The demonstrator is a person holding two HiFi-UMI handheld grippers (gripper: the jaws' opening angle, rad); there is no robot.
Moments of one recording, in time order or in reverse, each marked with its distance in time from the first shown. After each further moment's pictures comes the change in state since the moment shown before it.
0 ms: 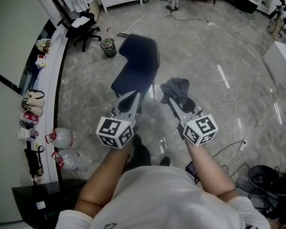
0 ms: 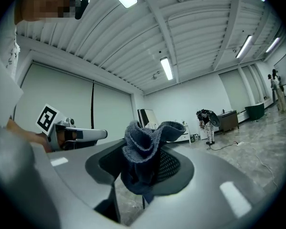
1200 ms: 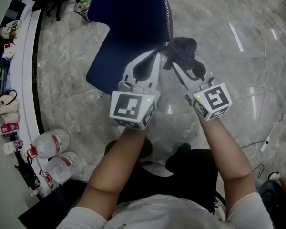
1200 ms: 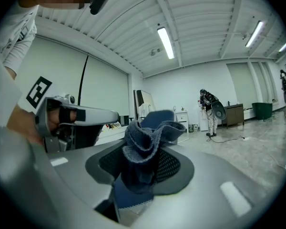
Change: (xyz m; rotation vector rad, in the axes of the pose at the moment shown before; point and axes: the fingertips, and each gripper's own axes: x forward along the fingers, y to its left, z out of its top) left arm 0.415 0.265 -0.360 0.005 -0.015 0.009; right arm 0.349 -0.337 -0.402 -0.101 0.130 -0.001
